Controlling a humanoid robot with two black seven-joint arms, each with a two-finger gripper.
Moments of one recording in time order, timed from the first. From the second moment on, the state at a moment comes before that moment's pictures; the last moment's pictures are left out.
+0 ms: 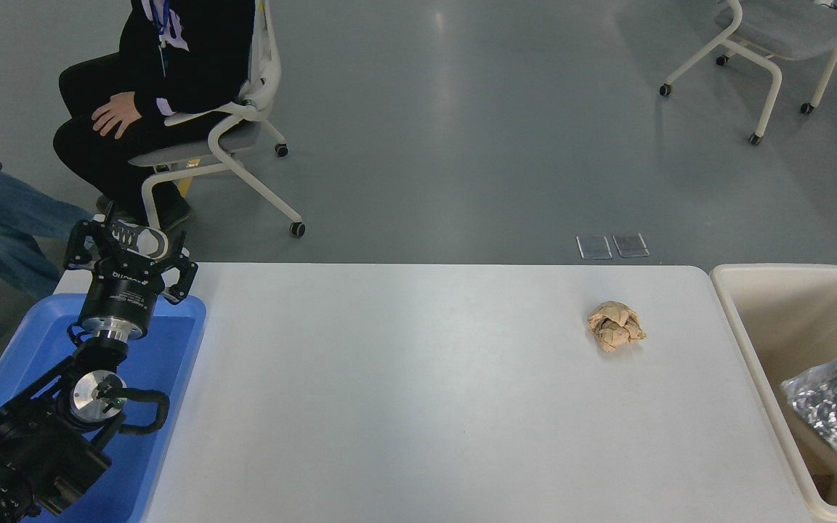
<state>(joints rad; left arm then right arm) -0.57 0.28 -0.89 -0.47 -0.07 -0.58 -0.50 0.71 -0.61 -0.59 0.11 -0.13 -0.10 -0.10</state>
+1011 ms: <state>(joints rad) -0.57 0.28 -0.89 -0.47 -0.07 -0.58 -0.50 1.81 -0.63 -1.41 1.10 -0.13 0.25 -0.10</state>
